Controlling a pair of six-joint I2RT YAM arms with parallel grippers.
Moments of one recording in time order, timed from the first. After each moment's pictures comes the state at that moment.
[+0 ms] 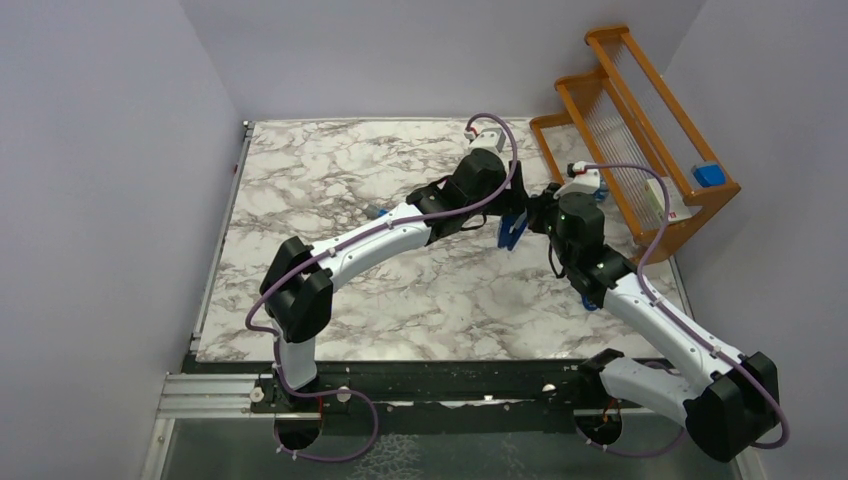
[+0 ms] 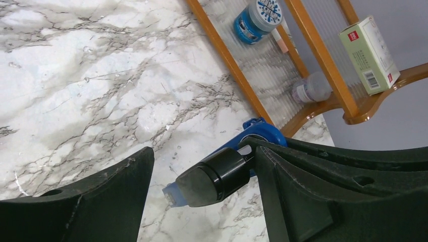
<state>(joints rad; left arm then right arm) -0.91 1.84 1.61 -0.20 -0.16 -0.63 0.49 1.03 0.74 0.02 0.38 0.42</state>
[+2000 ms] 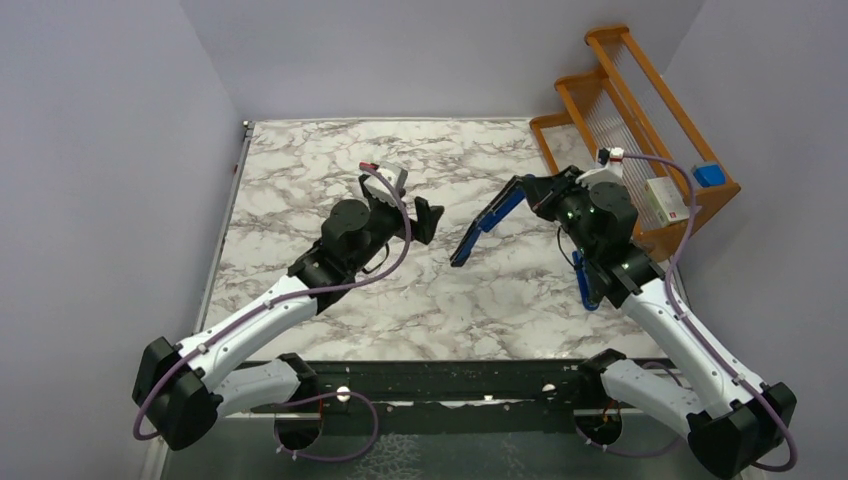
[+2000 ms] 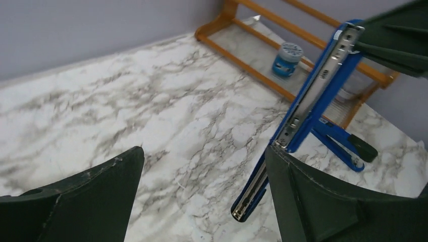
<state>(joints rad) -0.74 1.10 0.81 0.19 -0.15 -0.24 0.45 0.94 0.85 -0.03 0.18 0.73</state>
